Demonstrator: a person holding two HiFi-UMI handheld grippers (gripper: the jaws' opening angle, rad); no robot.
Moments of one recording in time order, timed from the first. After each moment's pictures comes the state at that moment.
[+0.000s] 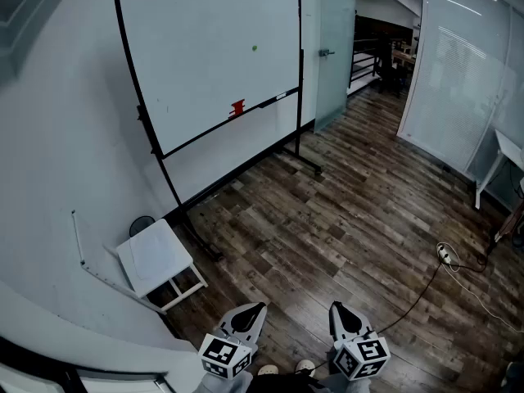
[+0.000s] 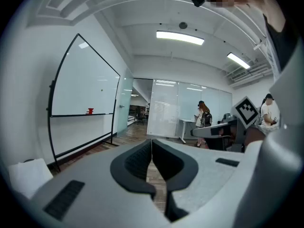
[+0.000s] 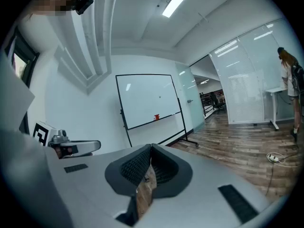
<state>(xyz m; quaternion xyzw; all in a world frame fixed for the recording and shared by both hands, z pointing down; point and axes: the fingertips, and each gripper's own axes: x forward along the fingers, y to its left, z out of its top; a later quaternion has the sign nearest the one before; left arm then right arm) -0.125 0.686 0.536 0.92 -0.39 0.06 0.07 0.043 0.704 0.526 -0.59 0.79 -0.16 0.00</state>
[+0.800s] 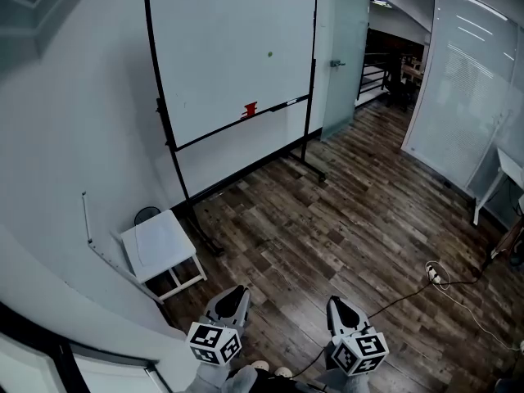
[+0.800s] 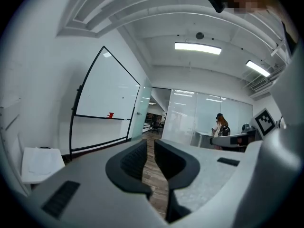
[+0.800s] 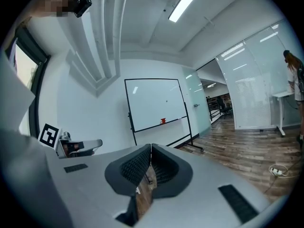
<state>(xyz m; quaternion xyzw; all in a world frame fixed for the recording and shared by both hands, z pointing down) -0.182 0.705 0.510 0.87 -0.49 -0.01 0.10 0.030 0.741 0.506 -0.56 0.82 -0.13 0.01</state>
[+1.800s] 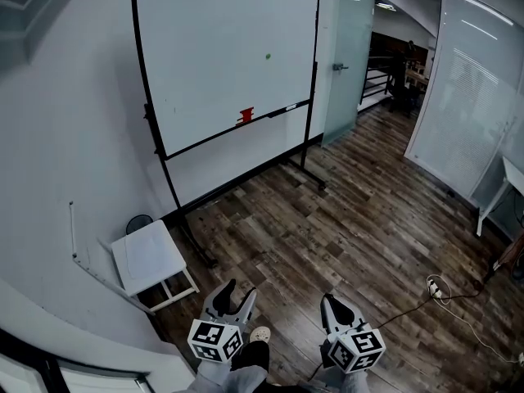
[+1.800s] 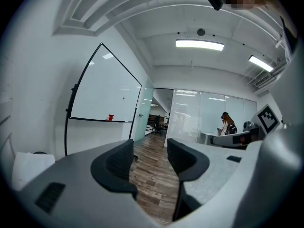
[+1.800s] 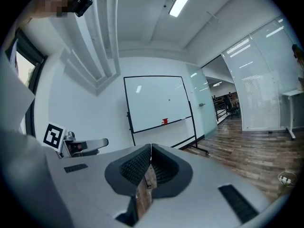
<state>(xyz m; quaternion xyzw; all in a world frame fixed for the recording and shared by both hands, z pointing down) -0.147 0.594 0.522 0.86 -0.50 -0.01 0.08 0.049 0.628 0.518 -0.53 0.84 -0.12 0.00</state>
